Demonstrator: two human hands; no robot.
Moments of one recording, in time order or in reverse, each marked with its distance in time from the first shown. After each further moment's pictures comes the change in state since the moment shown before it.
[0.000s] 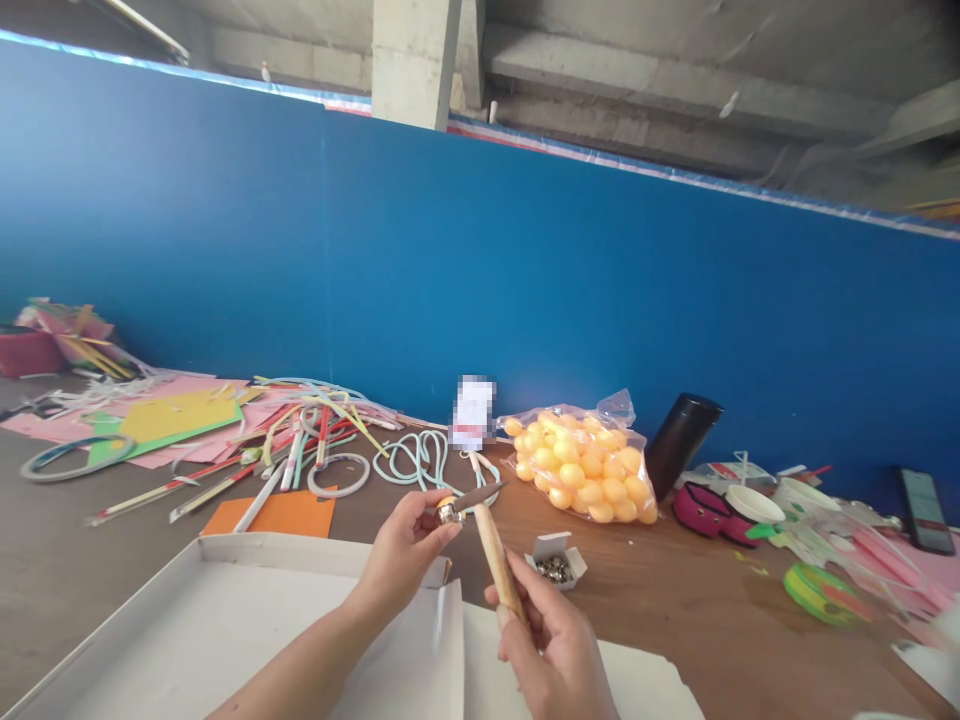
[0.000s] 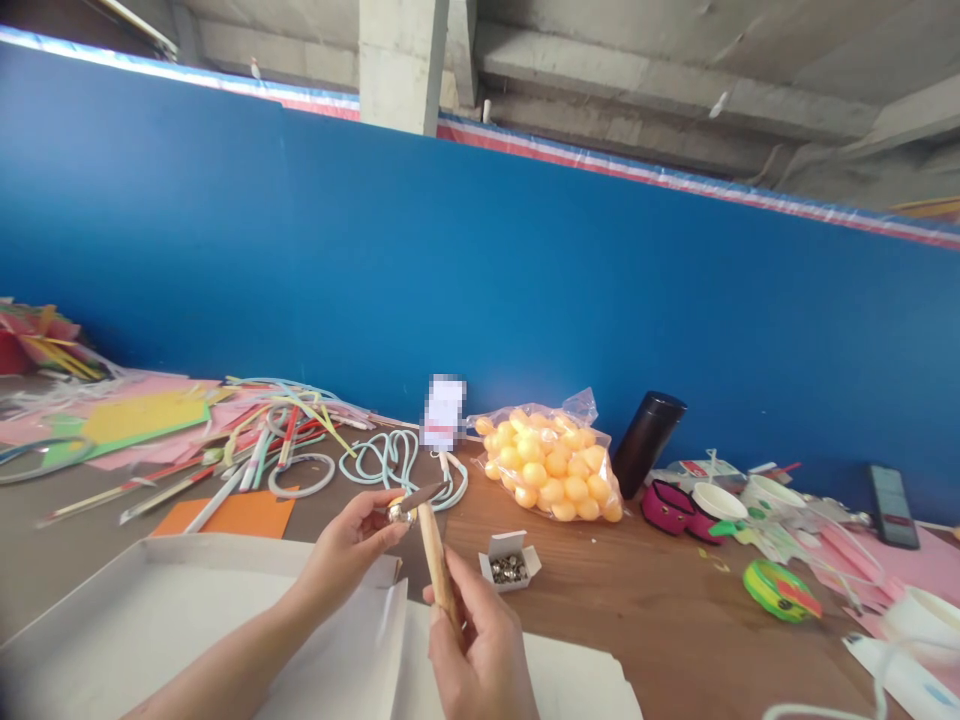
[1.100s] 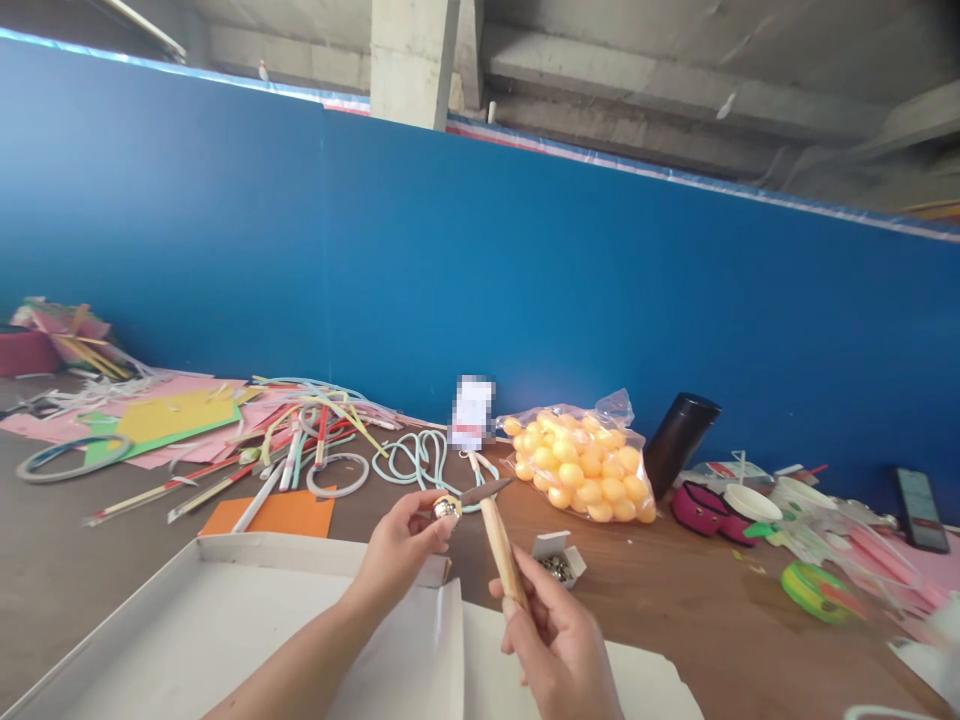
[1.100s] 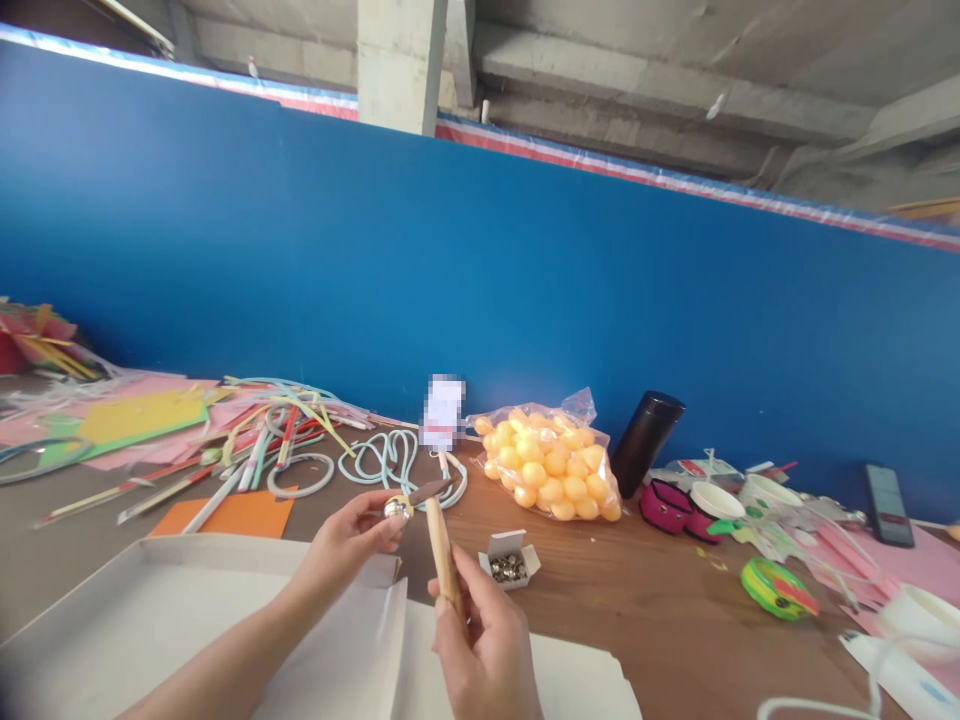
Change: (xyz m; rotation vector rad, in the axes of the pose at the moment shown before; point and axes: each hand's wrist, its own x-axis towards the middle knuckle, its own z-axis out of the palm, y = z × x) left_hand 0.000 0.004 -0.003 -0.114 -0.009 -0.110; right_hand 0.002 -0.003 0.000 0.064 0.067 0.045
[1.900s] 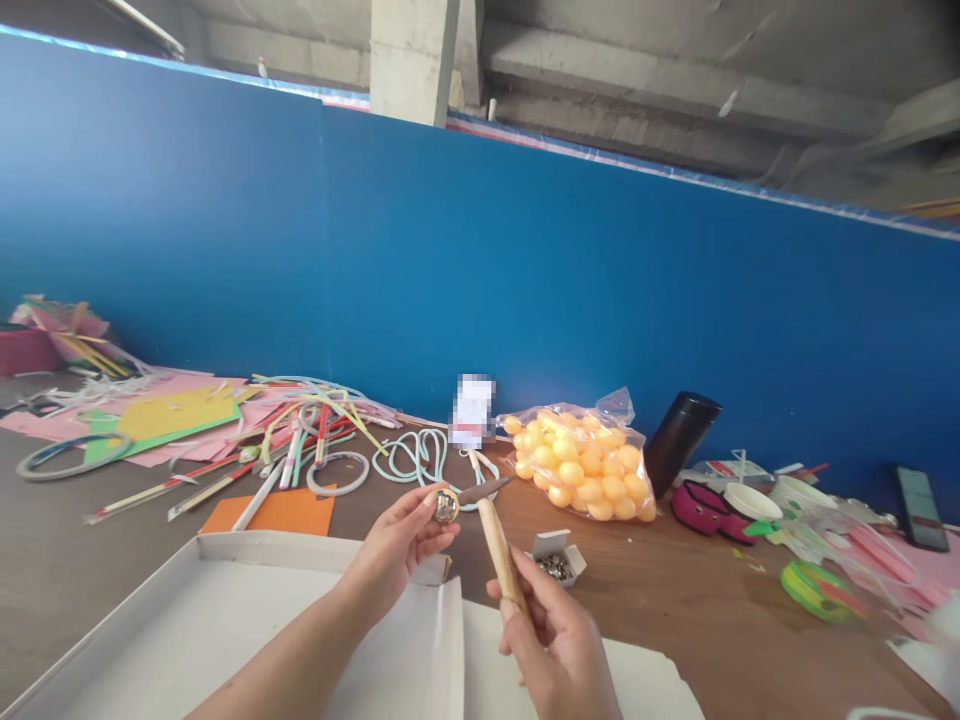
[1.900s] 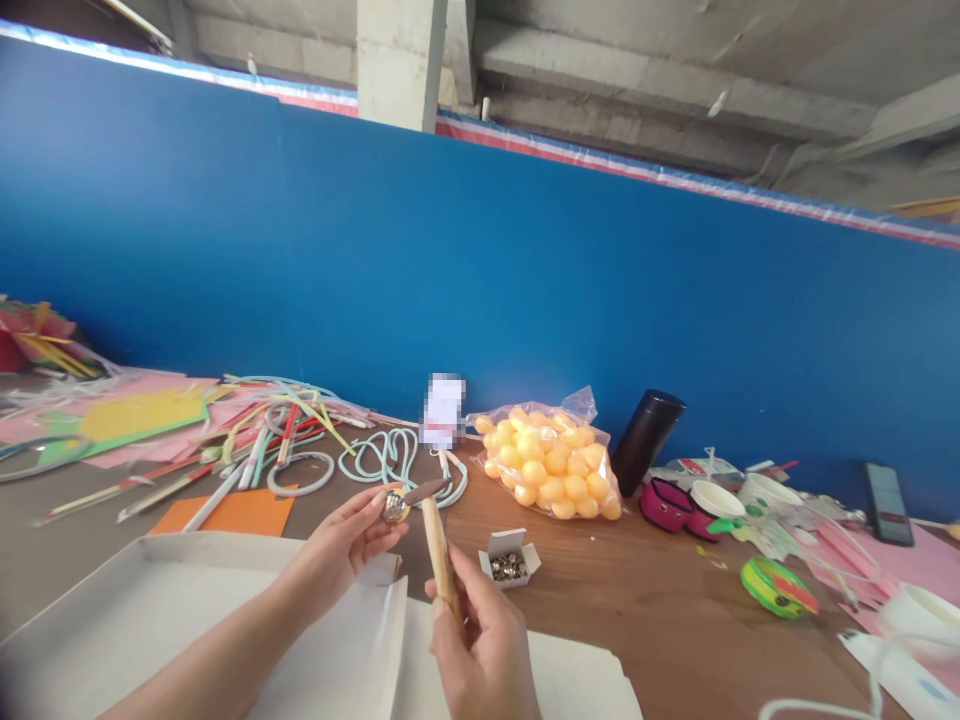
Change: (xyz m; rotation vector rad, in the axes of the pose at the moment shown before) left_hand 0.001 0.006 -0.001 -0.526 -0.066 -0.219; right_hand -0.002 -0.003 0.000 -0.020 -0.046 0.004
